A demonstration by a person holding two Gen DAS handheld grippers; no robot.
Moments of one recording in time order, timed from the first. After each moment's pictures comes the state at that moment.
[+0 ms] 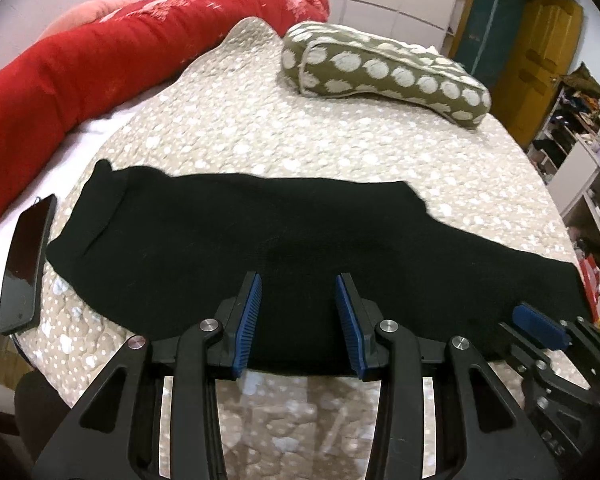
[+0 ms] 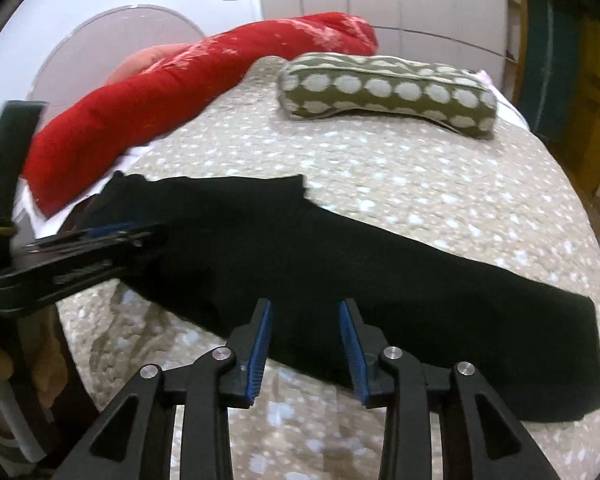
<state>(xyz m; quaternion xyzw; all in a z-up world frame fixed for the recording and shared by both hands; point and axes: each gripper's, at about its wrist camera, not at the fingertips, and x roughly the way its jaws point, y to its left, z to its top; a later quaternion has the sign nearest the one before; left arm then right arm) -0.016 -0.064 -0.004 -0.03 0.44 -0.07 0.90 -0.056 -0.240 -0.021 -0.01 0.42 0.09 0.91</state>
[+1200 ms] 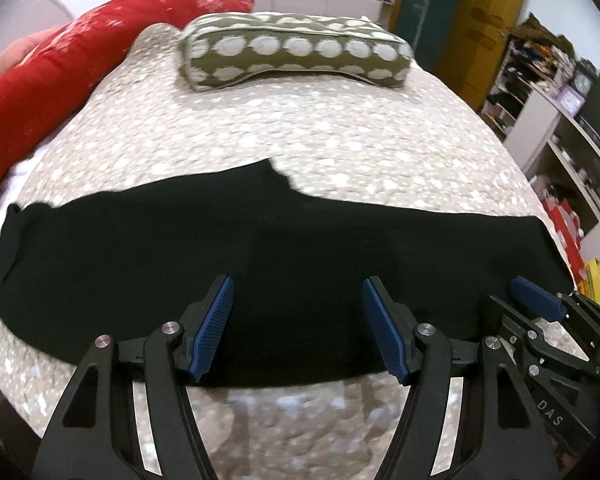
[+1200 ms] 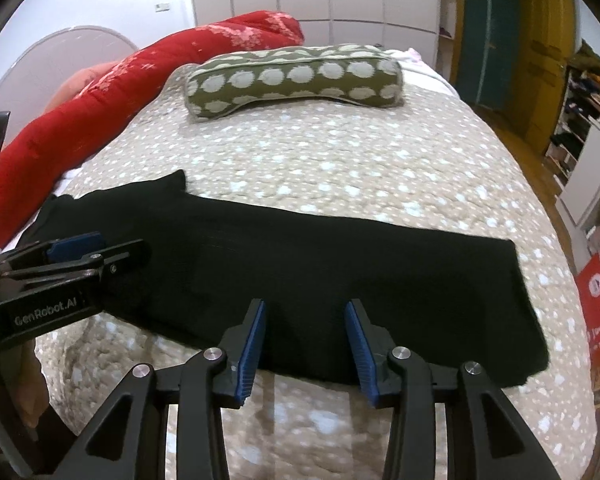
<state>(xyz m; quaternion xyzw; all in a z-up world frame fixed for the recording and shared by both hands) -0.016 -0.162 -0.012 0.03 0.45 -0.17 0.88 -0.078 -0.324 -0.028 0.03 0.42 -0.01 0.91</state>
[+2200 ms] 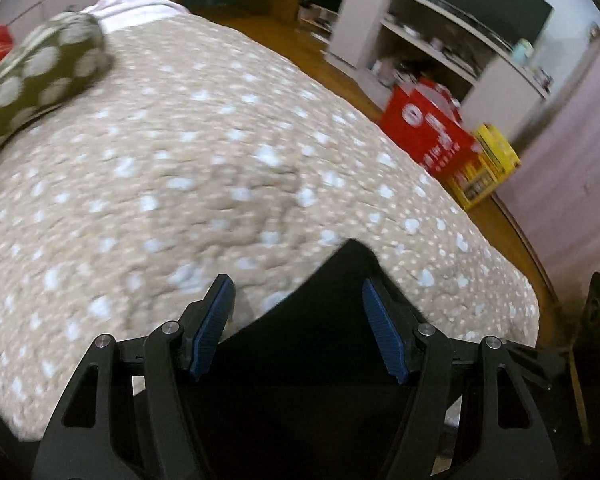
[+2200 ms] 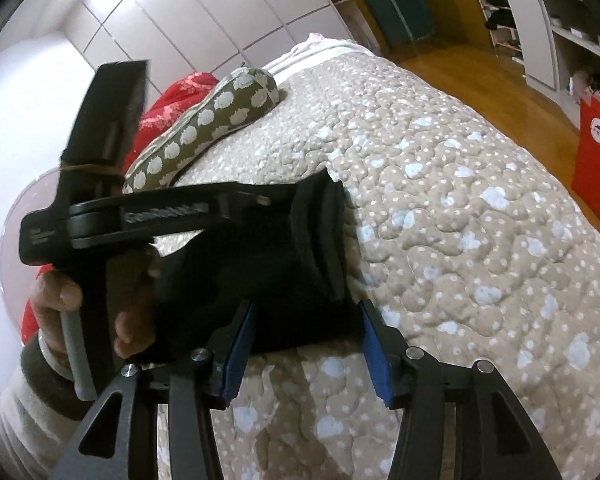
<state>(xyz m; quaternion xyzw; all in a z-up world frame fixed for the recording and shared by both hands) 0.025 -0.415 -0.033 0.17 0.48 -0.46 0.73 -0.137 -0.469 -0.062 0.29 0.36 -0.03 0.89</state>
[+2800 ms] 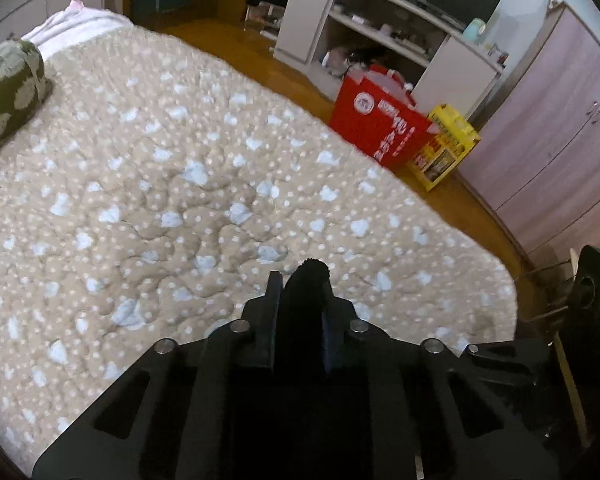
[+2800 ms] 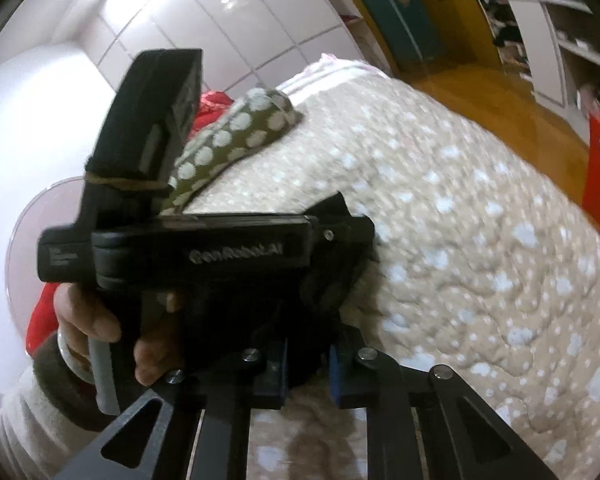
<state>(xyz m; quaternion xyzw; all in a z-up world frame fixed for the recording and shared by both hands) 0.018 -0.430 -0.019 0.17 0.46 -0.54 0.69 -0.119 -0.462 -0.046 0.28 0.32 -0.02 0.91</state>
